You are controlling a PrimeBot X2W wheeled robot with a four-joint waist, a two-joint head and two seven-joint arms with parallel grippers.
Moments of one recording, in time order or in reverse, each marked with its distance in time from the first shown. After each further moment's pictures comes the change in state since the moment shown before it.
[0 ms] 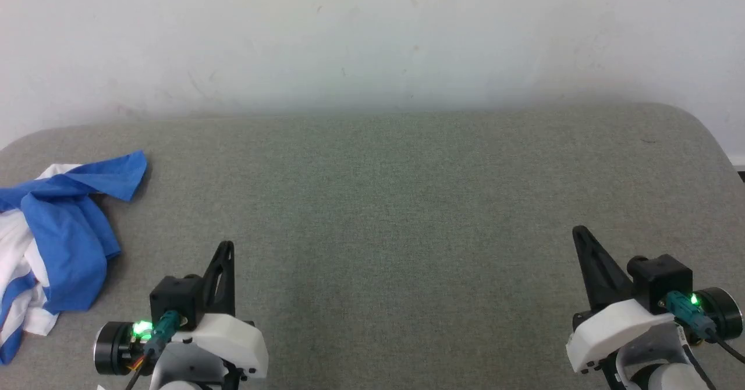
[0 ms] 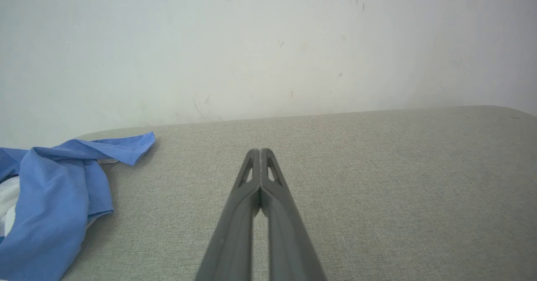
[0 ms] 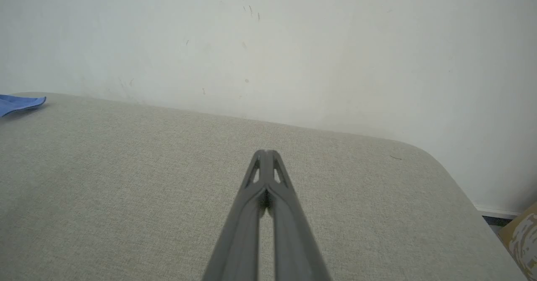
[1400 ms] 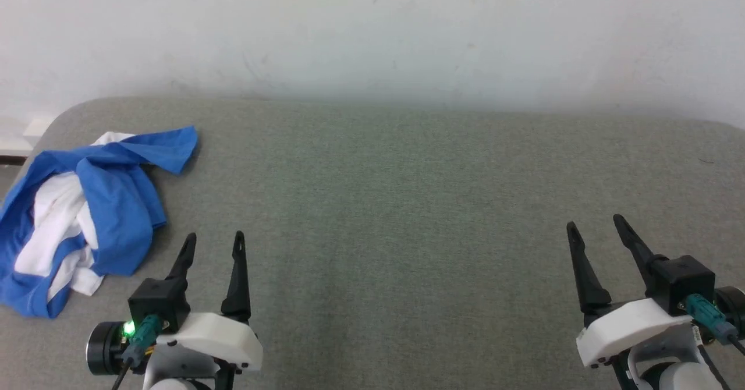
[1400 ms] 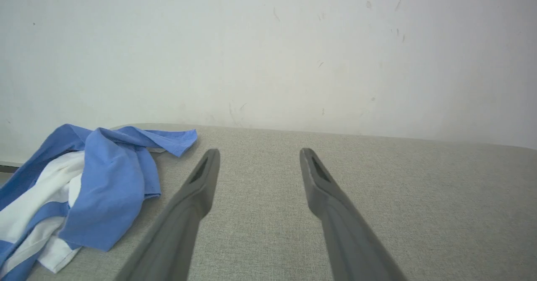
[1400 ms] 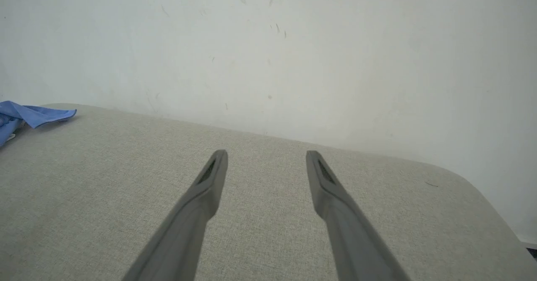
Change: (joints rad) left arm -0.004 0.000 0.009 -0.007 -0.072 0.009 -0.062; right arm 0.001 -0.001 -0.030 -0.009 0.020 0.000 -0.045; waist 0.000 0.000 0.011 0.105
